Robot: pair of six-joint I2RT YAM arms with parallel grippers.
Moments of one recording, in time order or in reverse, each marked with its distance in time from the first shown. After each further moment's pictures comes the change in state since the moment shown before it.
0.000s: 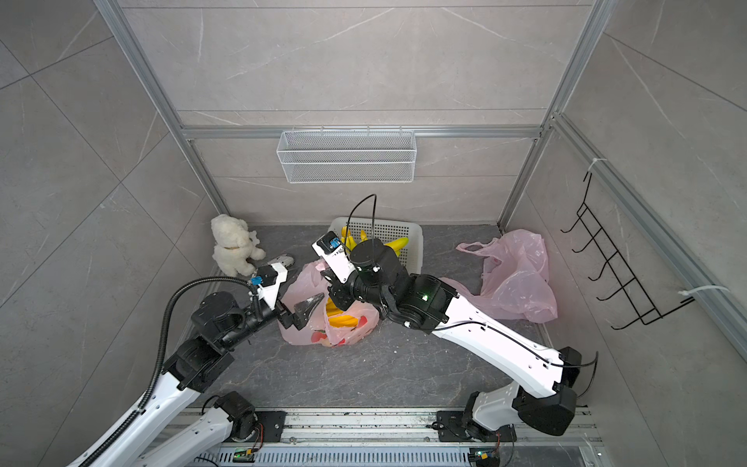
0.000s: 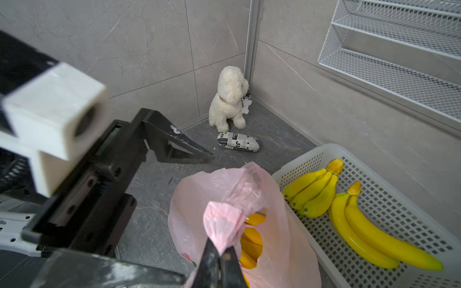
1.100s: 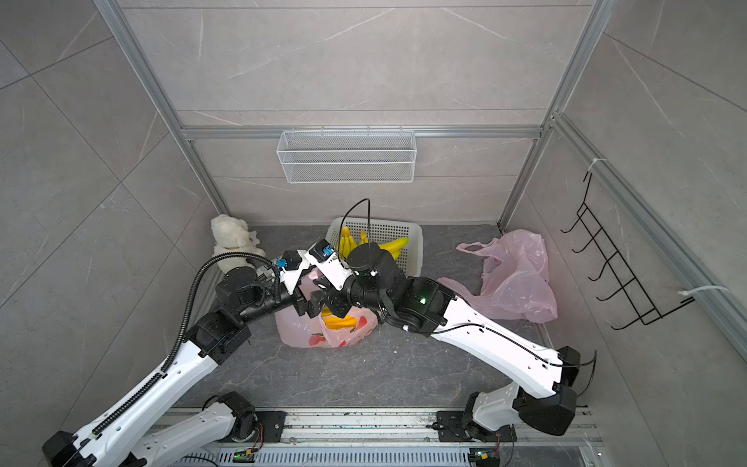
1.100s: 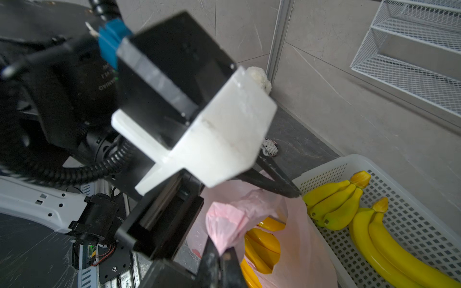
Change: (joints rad) left arm 0.000 0.265 0.144 0.016 0.188 0.049; right arm 0.024 -0.002 -0.016 0.016 -0.080 -0.032
